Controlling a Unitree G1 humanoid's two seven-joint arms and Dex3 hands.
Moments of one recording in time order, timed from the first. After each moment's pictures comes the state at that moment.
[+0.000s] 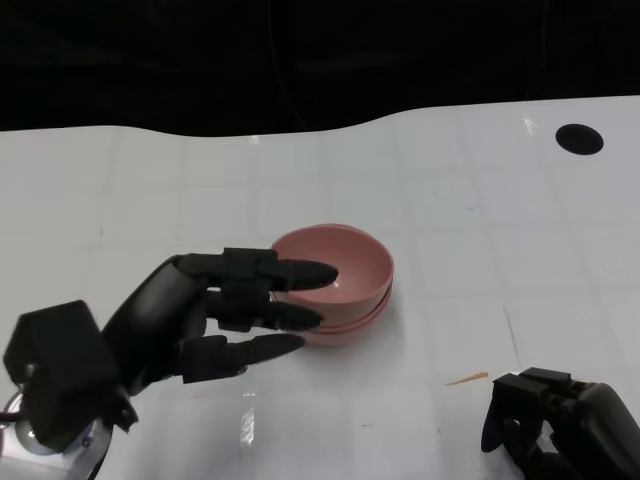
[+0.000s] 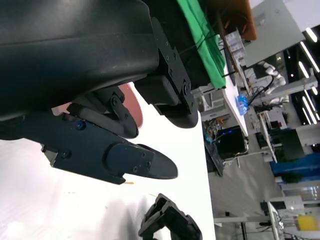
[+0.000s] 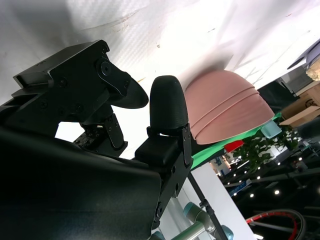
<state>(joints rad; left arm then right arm) -0.08 0.27 -0.13 -0.06 -0.24 -0.14 -0.45 -0.17 -0.37 0.40 0.81 -0.82 -0.98 -0.84</state>
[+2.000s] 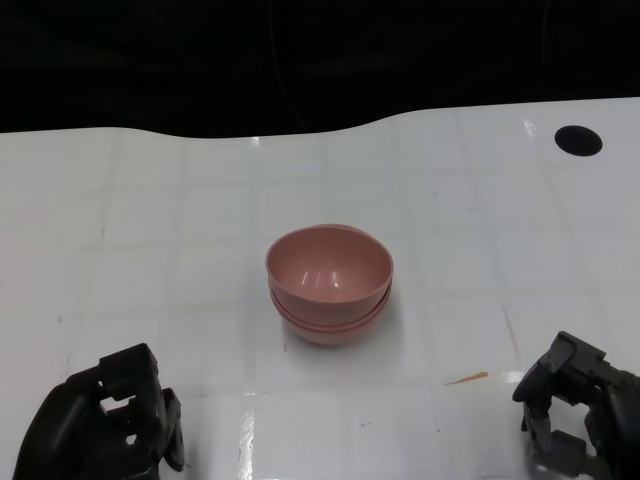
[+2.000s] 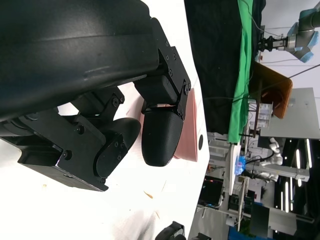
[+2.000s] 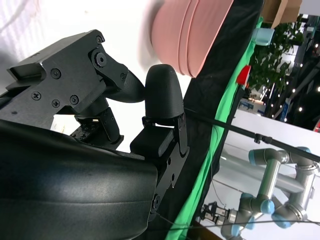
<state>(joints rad) 0.09 0.11 0.14 0.34 -0.40 -0.36 -0.65 0.02 -0.11 0.10 0.63 0.01 -0.91 -0.09</state>
